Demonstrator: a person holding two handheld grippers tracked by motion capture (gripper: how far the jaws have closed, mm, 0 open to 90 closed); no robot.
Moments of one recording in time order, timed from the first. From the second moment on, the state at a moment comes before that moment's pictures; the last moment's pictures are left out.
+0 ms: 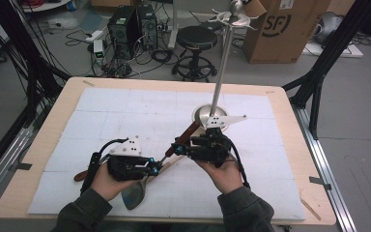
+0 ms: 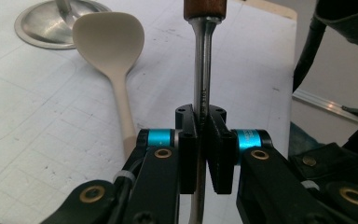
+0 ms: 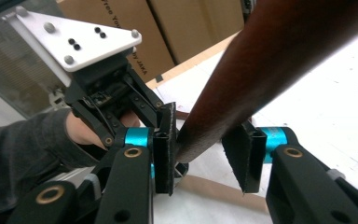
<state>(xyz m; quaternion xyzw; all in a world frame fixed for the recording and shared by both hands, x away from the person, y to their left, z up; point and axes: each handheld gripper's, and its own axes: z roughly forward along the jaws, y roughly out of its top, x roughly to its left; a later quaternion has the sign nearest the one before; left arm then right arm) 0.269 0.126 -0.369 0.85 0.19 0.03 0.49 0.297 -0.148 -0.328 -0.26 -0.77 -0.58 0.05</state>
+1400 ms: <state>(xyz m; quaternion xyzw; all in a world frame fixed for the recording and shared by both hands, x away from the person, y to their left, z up) 0.273 0.122 -0.361 0.81 0.19 -0.03 0.55 0.302 -0.139 -0.272 -0.17 -0.78 -0.60 0.05</state>
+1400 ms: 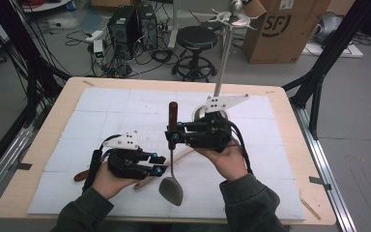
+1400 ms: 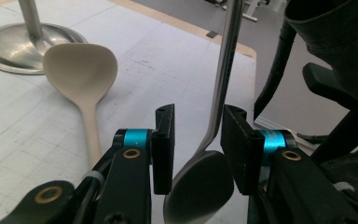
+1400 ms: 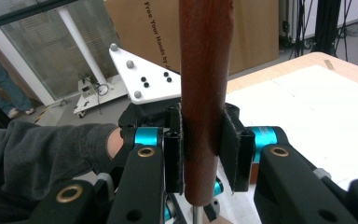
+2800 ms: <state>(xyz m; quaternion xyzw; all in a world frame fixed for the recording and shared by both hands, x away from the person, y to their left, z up) 0.269 0.105 -0.352 0.79 0.23 0.04 0.56 0.285 -0.127 -0.280 -0.21 -0.76 -0.61 -0.06</state>
